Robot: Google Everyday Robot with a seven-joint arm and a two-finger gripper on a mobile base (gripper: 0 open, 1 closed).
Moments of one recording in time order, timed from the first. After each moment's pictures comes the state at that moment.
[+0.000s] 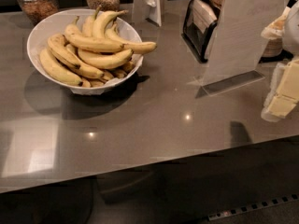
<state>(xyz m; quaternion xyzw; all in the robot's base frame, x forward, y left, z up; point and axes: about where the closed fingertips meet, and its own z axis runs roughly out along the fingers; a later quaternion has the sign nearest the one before) 0.439 -0.215 0.981 -0.60 0.78 -0.04 0.17</state>
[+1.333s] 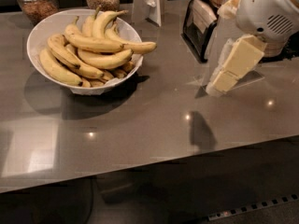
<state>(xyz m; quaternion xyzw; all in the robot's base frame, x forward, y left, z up) 0.477 -0.127 1.005 -0.61 0.74 0.03 0.29</state>
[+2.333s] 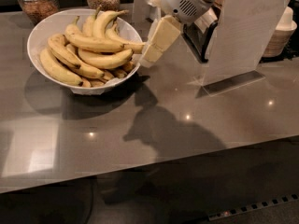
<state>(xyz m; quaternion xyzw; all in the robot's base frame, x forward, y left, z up) 0.569 0.001 0.996 -0.64 0.68 0.12 0.34</state>
